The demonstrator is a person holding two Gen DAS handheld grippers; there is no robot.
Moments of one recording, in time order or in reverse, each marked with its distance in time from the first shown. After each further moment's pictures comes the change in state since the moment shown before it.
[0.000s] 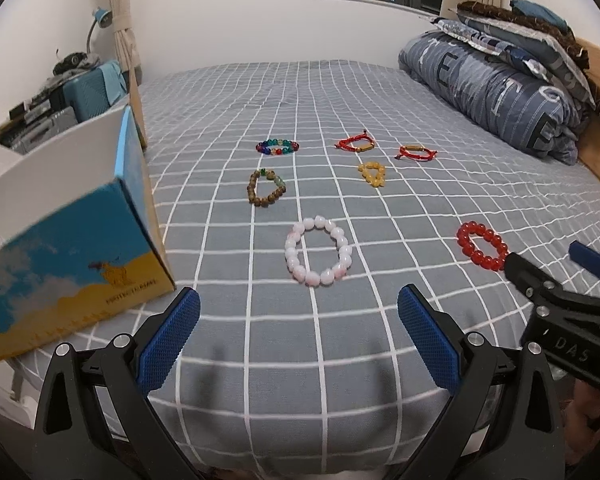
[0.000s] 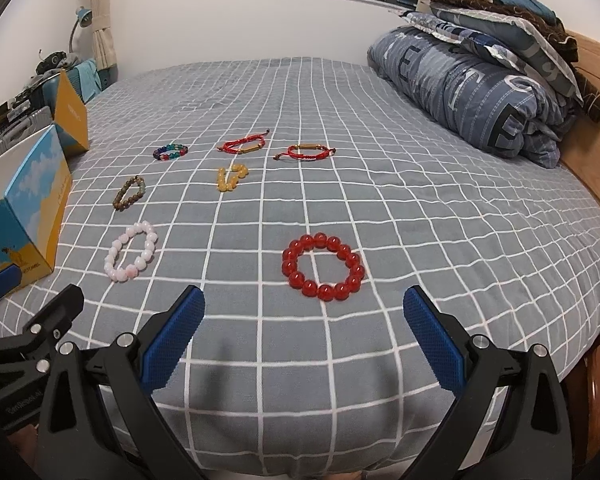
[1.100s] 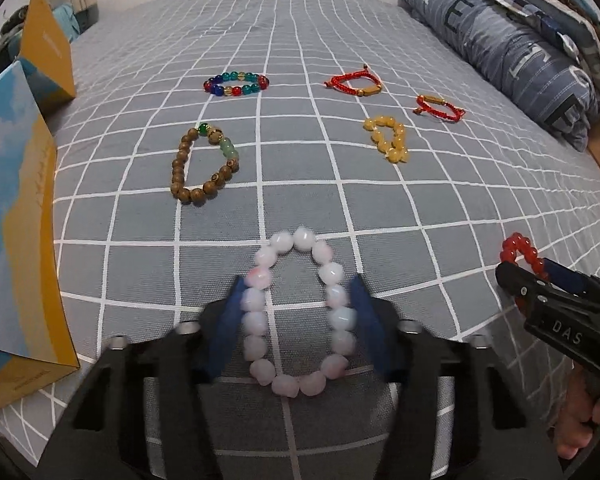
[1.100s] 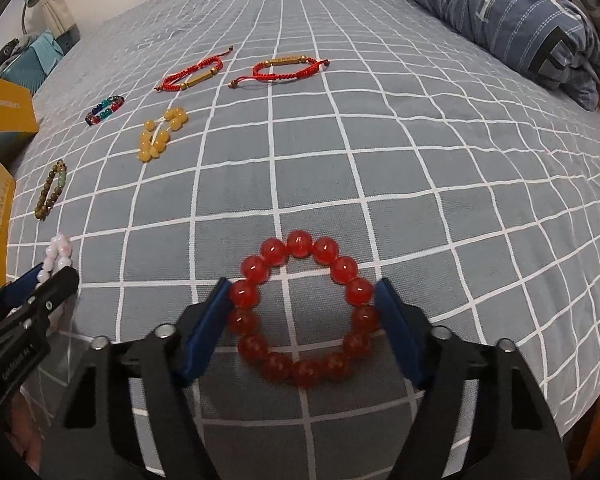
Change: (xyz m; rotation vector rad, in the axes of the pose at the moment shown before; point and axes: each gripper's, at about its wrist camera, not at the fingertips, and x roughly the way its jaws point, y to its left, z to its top) left arm 0.126 -0.005 0.041 -0.023 0.274 -0.135; right arm 0.132 -0.023 0.025 0.070 0.323 0.044
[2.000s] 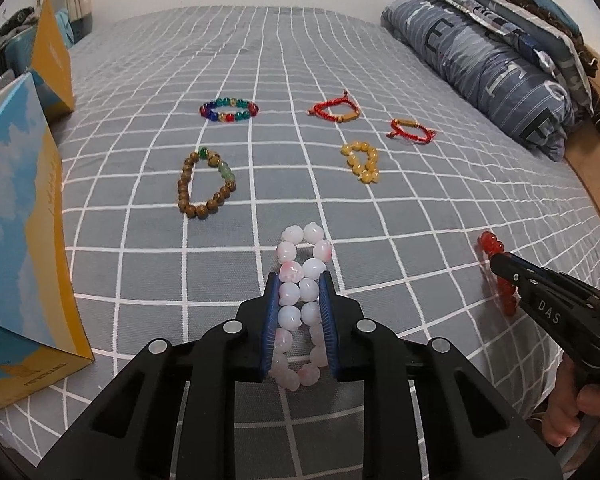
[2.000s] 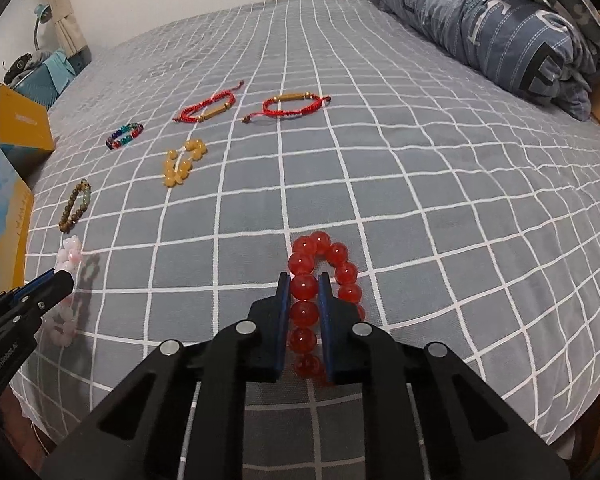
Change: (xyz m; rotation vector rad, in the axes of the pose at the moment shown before) left arm -0.035 0.003 -0.004 0.004 -0.075 -0.065; right arm -0.029 0.001 -0.004 0.010 -0.113 0.017
